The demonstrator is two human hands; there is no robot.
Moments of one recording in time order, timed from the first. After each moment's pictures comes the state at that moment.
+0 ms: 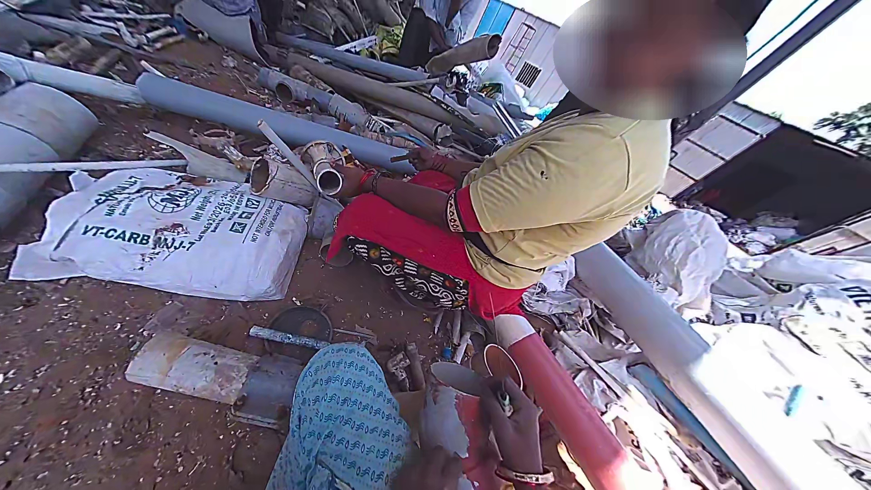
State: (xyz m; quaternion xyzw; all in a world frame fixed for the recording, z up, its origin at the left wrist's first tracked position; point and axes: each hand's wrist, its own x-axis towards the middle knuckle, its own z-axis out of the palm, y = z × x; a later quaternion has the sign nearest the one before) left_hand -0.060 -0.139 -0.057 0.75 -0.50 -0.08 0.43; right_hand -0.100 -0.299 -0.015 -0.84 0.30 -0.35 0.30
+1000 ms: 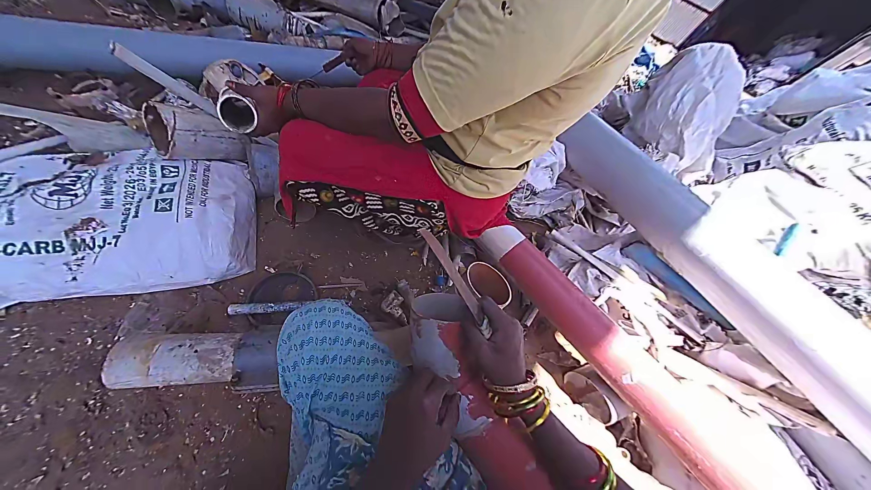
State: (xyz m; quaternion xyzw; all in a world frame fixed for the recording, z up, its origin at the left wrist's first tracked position) left_hand -0.051 -0.145 -0.064 0.74 -0.49 -0.07 0.46; right_hand -0.103 -0.295 -0.020 -0.87 0.31 -0.32 0.21
